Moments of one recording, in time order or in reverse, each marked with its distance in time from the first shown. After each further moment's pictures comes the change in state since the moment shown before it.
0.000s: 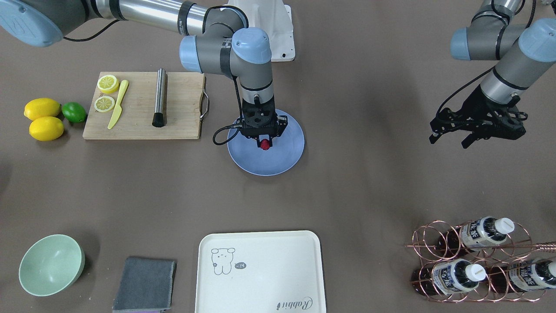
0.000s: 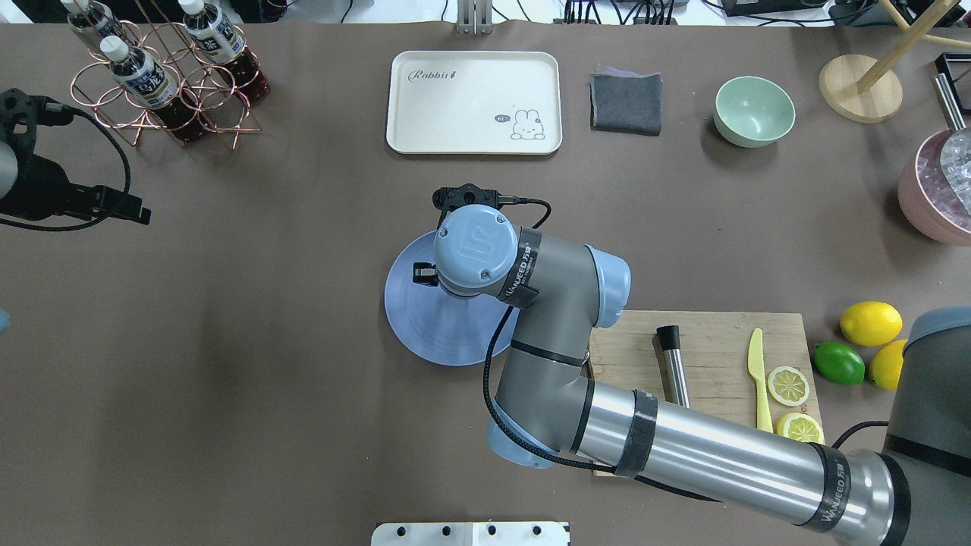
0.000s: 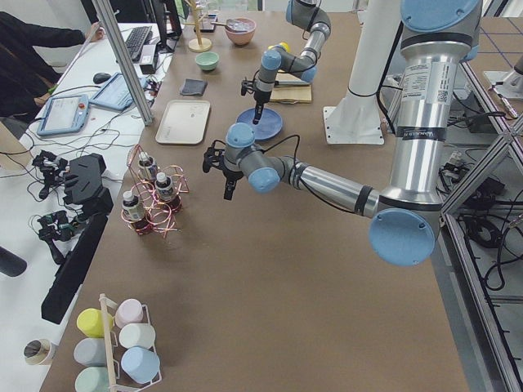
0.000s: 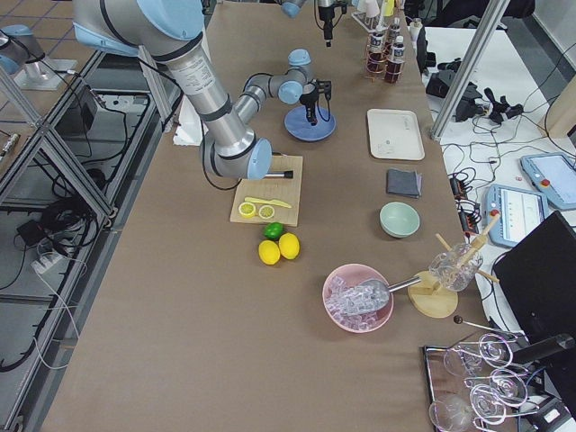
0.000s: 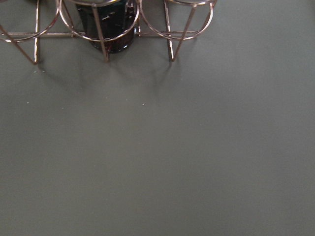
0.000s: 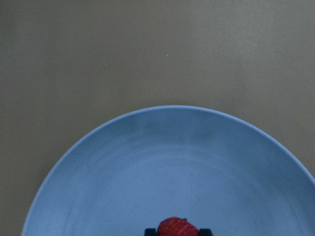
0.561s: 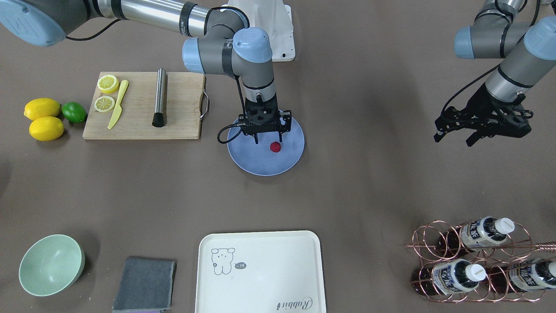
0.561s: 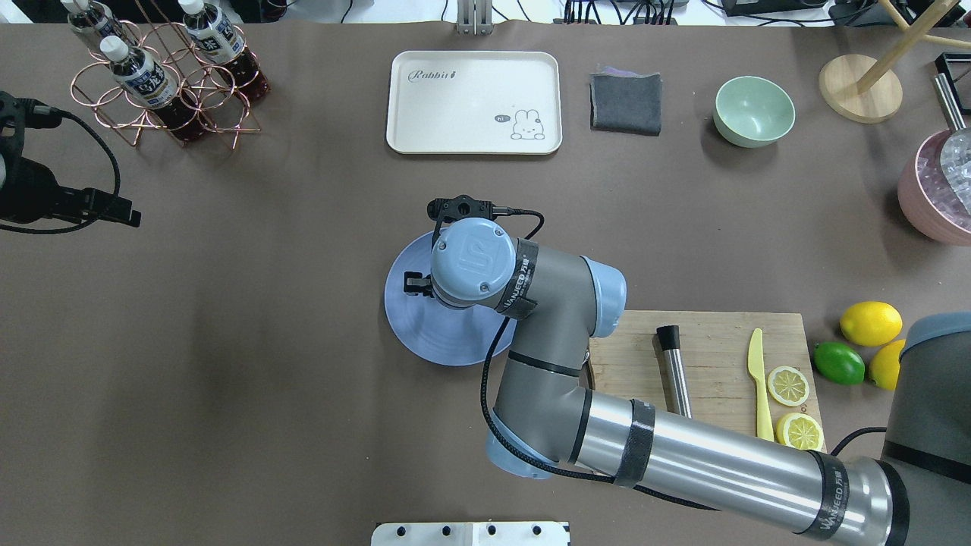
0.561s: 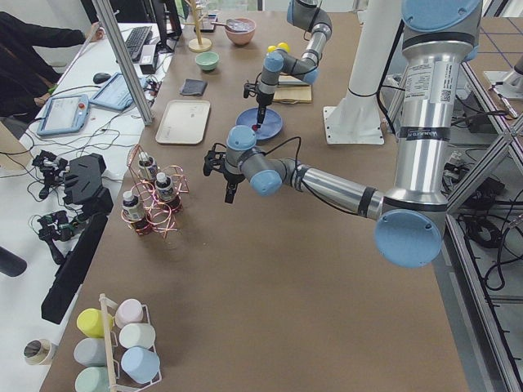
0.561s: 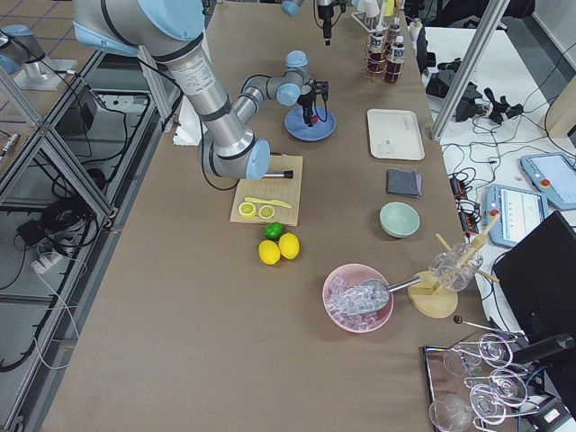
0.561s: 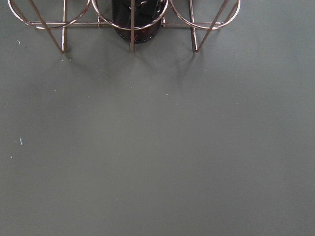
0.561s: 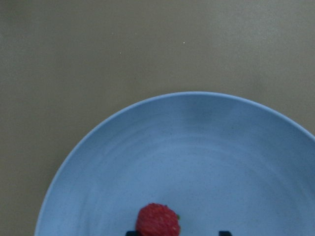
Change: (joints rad) left arm -0.006 0.013 -0.003 0.000 -0.002 0.001; right arm -0.016 -0.005 0.015 0.004 0.005 0.009
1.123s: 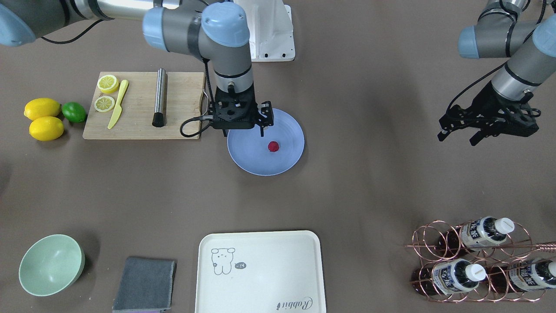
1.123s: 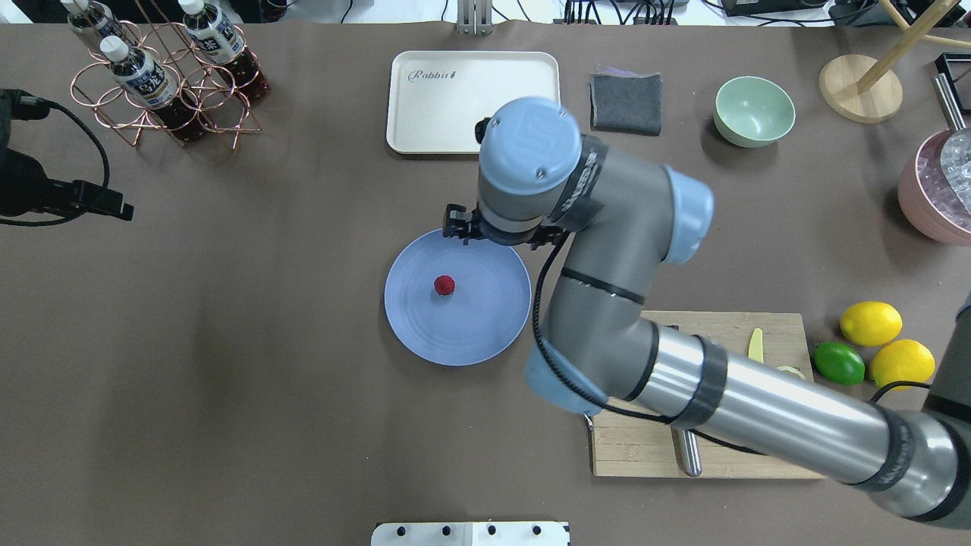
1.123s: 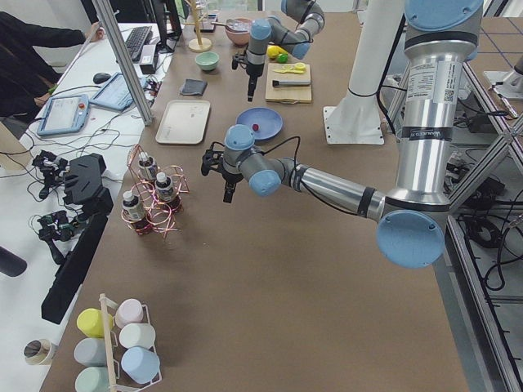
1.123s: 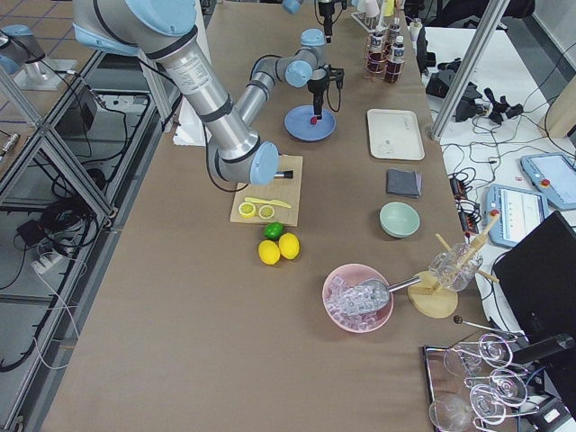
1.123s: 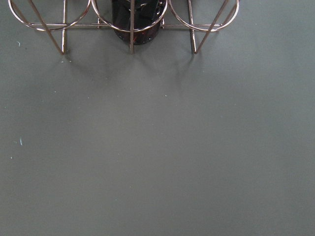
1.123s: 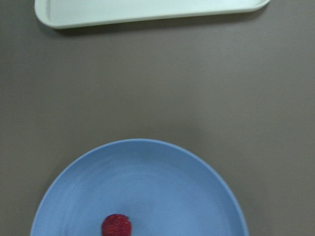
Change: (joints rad) left arm -0.050 0.008 -0.001 0.004 -0.044 0.035; right arm 0.205 -0.069 0.302 -0.370 0.194 -0.131
